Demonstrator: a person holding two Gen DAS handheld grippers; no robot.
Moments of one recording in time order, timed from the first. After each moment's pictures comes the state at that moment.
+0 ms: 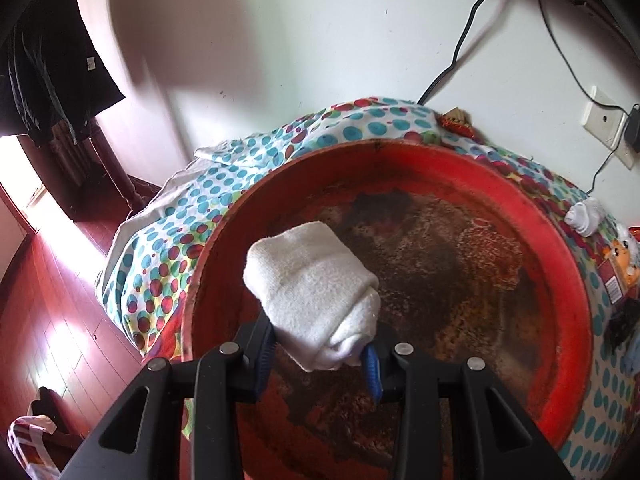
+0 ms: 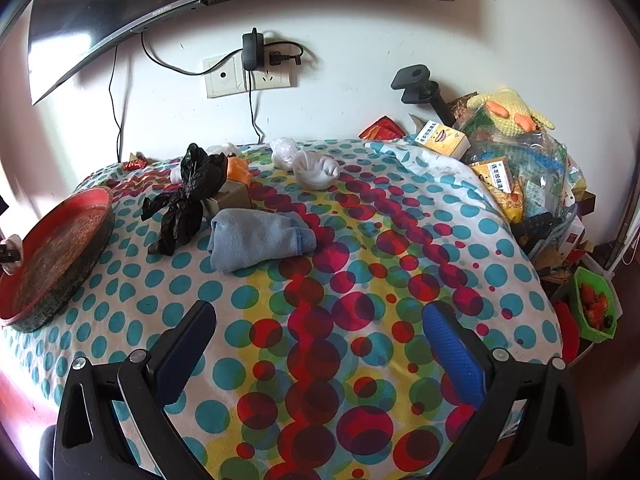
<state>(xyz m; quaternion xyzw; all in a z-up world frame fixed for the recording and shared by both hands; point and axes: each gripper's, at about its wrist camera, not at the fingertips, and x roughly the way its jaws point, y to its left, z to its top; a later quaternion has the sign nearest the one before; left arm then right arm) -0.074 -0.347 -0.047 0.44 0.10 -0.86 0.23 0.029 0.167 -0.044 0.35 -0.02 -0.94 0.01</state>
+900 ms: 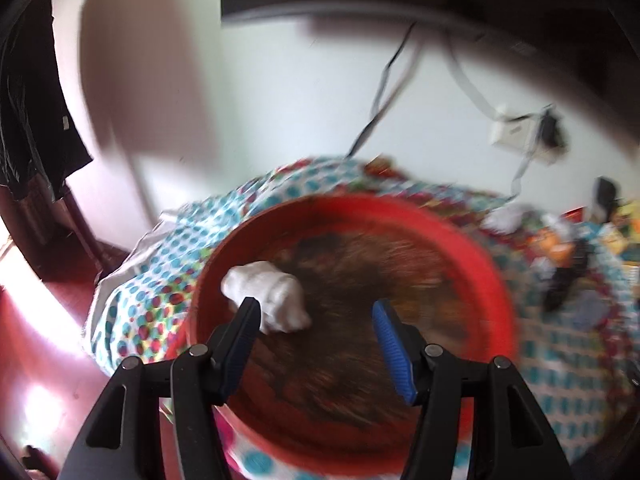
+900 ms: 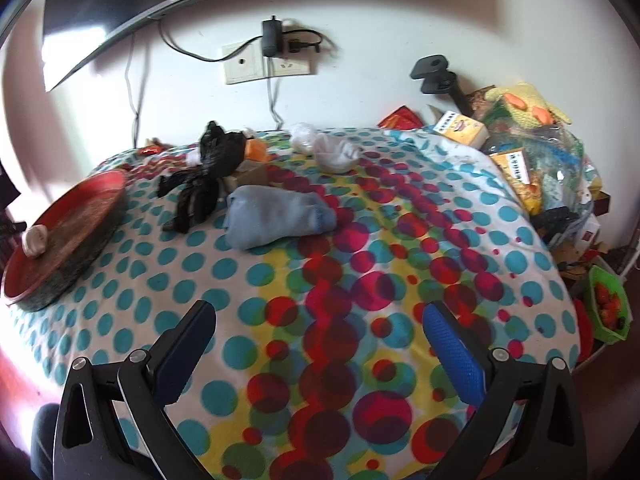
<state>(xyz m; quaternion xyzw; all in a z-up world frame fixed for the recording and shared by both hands) 0.008 -0.307 0.009 0.33 0.06 -0.94 0.11 0.039 0.163 -0.054 0.34 -0.02 -0.94 0.06</state>
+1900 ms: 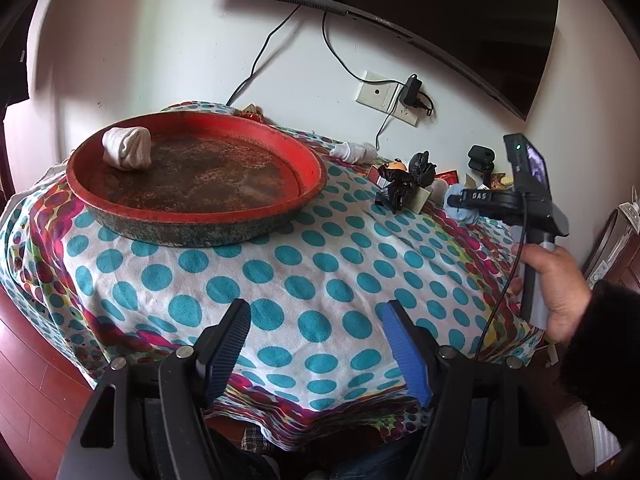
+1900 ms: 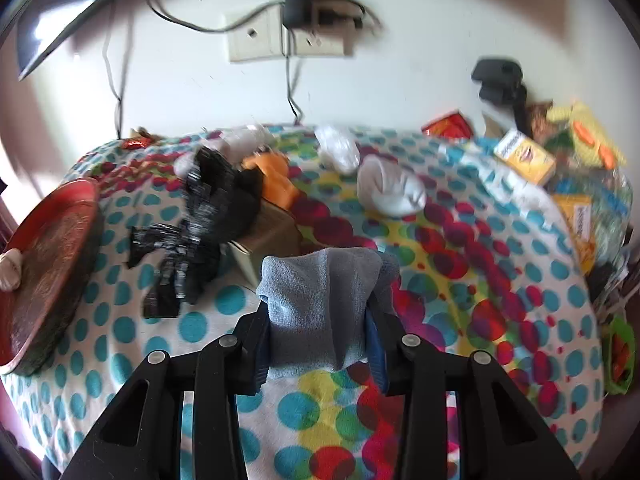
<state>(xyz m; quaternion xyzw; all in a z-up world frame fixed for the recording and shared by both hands) 0.116 -0.185 -0.066 0.32 0.15 -0.93 -0.05 -0.075 0.107 -0.044 0.40 0.02 -0.92 0.06</state>
